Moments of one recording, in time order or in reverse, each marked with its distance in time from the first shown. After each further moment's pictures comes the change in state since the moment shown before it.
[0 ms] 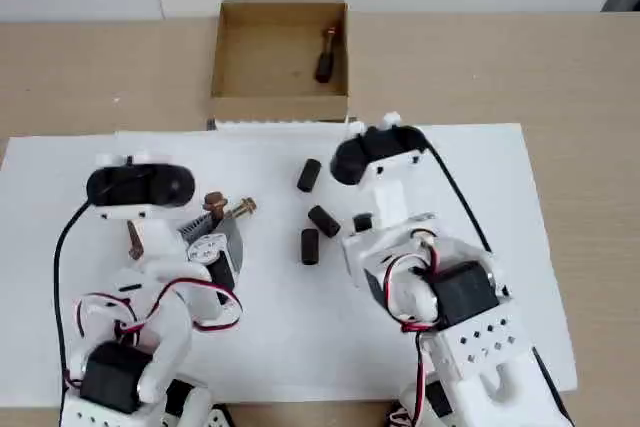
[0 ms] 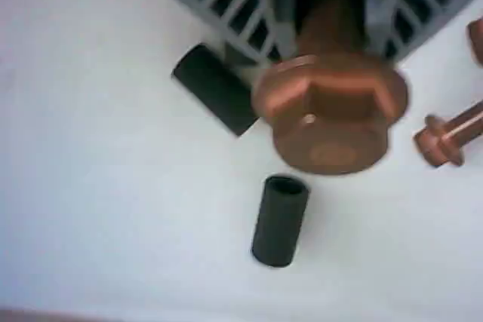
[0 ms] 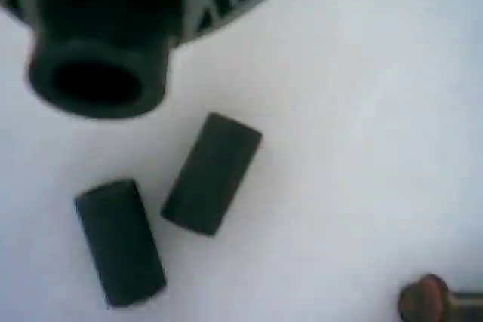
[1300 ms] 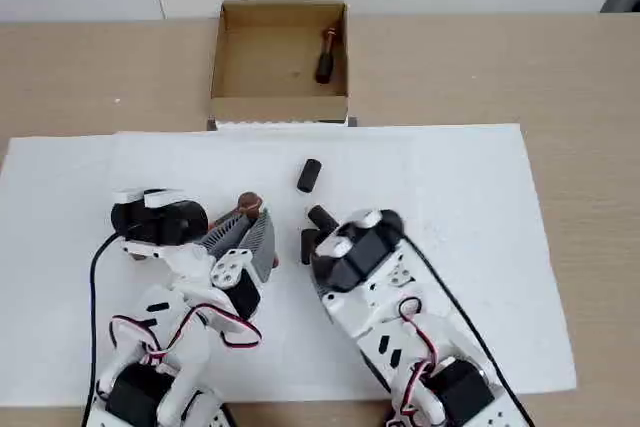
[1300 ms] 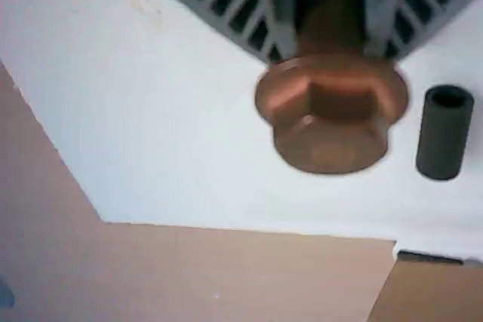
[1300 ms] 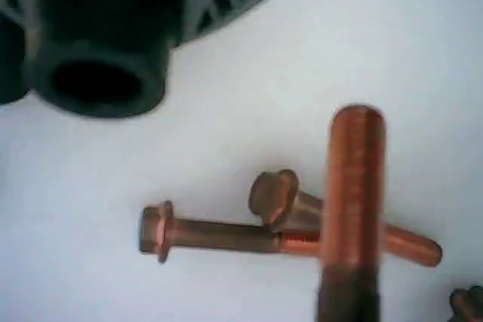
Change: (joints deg) left arm 8.9 -17.9 18.9 -16.8 3.5; right arm -10.4 -50.2 42.7 -20.7 9.1
